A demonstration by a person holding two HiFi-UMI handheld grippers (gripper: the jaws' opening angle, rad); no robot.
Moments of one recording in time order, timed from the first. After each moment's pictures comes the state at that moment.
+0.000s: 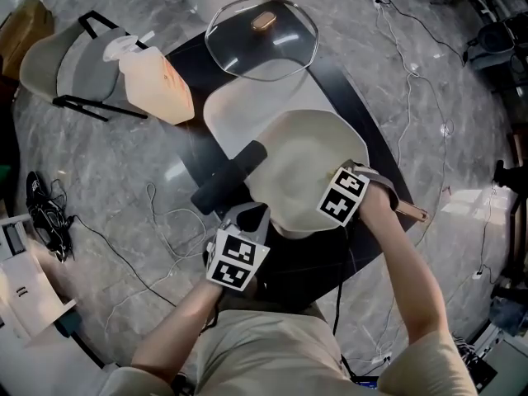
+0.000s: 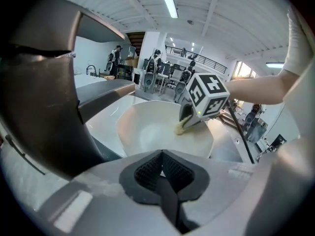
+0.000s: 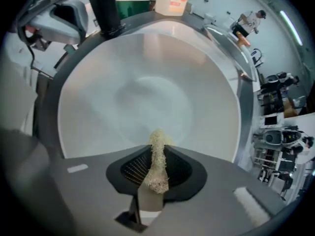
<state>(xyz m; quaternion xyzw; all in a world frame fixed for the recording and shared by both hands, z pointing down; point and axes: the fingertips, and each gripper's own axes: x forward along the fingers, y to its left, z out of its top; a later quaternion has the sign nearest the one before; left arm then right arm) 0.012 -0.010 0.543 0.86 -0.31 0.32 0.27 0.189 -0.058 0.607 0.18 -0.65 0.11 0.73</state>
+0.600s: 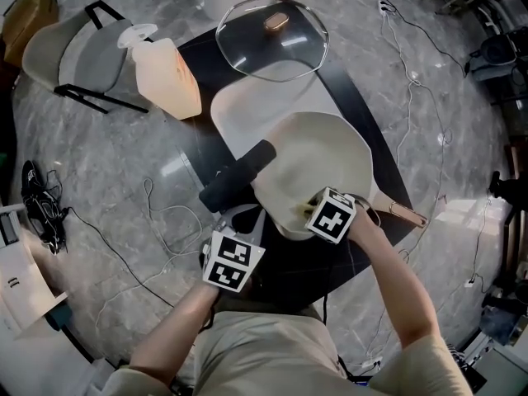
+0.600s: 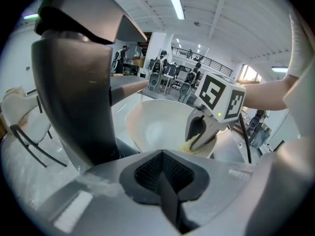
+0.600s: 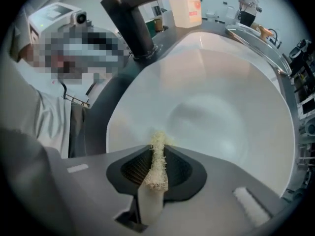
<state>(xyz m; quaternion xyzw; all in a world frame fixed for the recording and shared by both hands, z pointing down) -0.011 -0.007 0.547 0.85 -0.33 0.31 0.28 0.099 0.017 0.611 0.07 -0.73 0.25 0.63</state>
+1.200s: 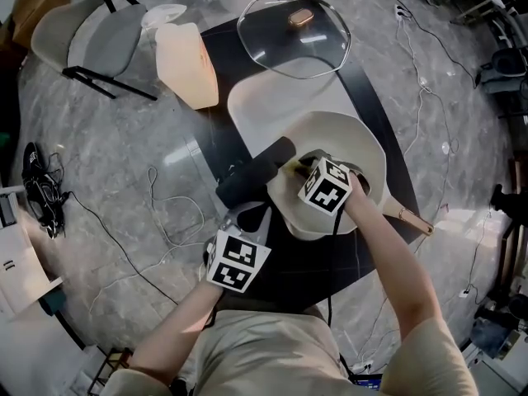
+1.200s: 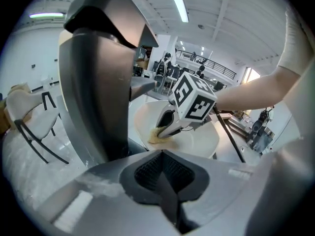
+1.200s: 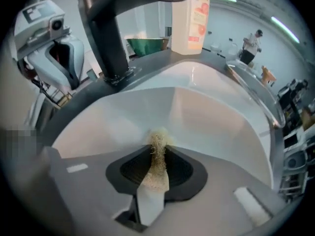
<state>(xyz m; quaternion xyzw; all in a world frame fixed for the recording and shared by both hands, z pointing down) -0.026 -0.006 0.552 0.84 -0.35 0.30 0.30 0.041 -0.089 0.635 0.12 -0.80 0.10 0.57</state>
